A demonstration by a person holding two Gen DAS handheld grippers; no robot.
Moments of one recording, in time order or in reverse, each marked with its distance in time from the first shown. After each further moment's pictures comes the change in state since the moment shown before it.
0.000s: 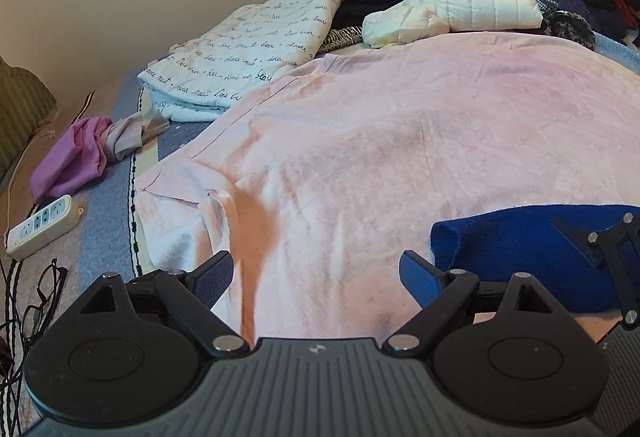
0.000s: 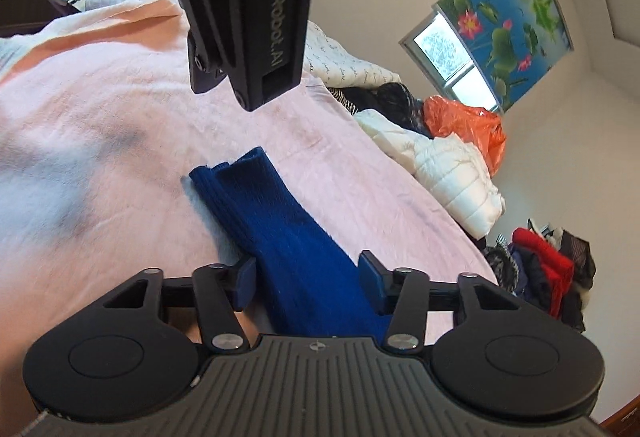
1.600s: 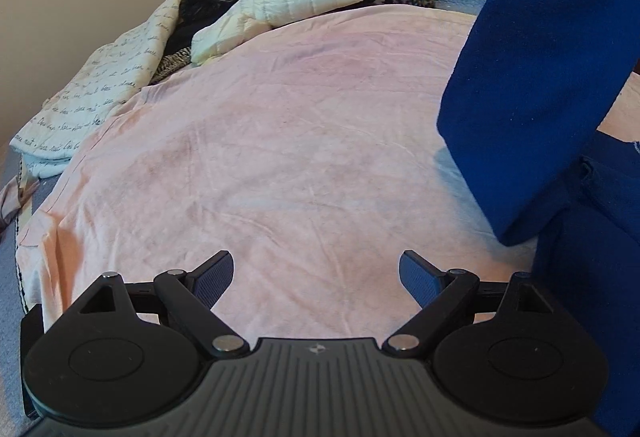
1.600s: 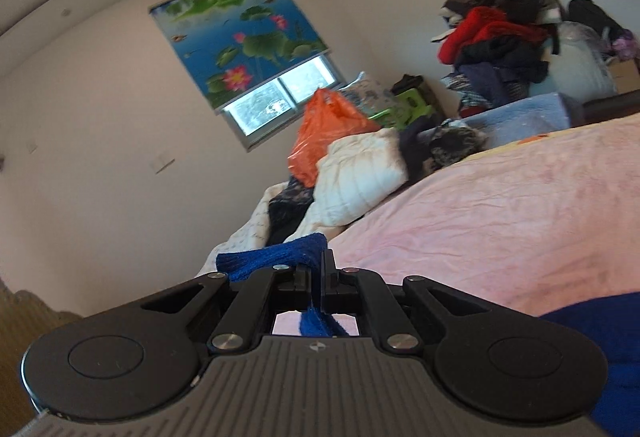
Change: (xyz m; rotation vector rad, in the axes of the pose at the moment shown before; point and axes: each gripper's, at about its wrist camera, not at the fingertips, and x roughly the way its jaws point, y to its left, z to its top) left arm -0.062 -0.151 -0.020 0.262 -0.016 -0.292; right arm -0.133 -0.326 -0.167 1.428 -0.274 0.090
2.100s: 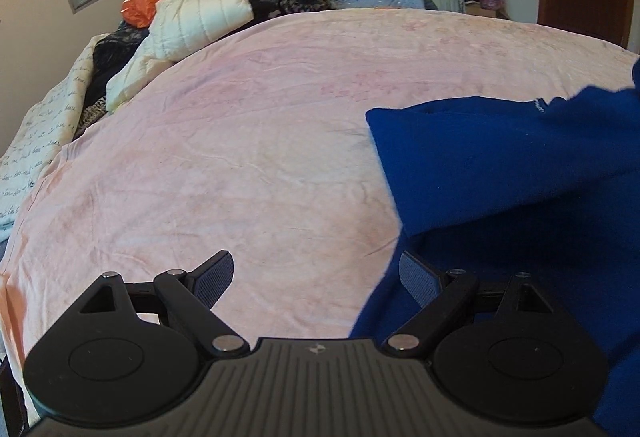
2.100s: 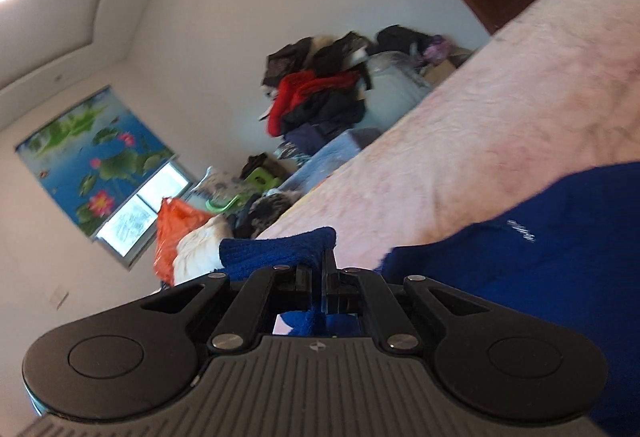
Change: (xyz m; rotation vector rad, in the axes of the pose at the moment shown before) left arm -0.024 -0.103 0.000 0.193 -0.034 -0.132; right arm -0.152 -0.173 -0.078 0.377 -0.265 -0.376
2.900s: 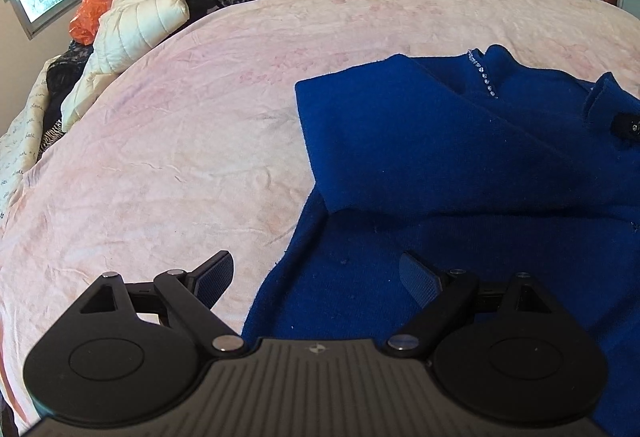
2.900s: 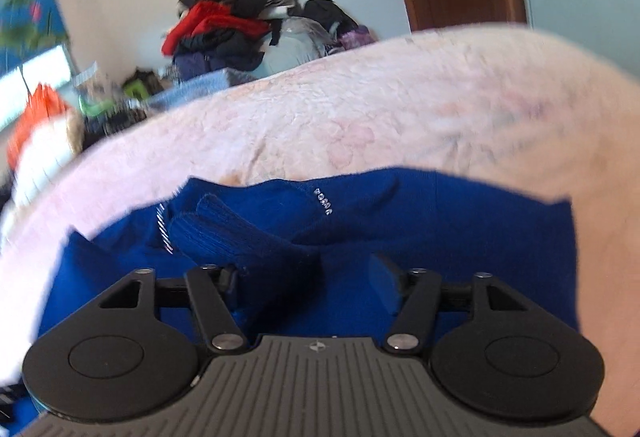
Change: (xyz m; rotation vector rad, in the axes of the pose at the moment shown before) left arm 0.012 -0.062 -0.005 0.127 0.044 -0.045; right arm 0.060 -0.019 -0.033 -0.572 0.130 -0.448
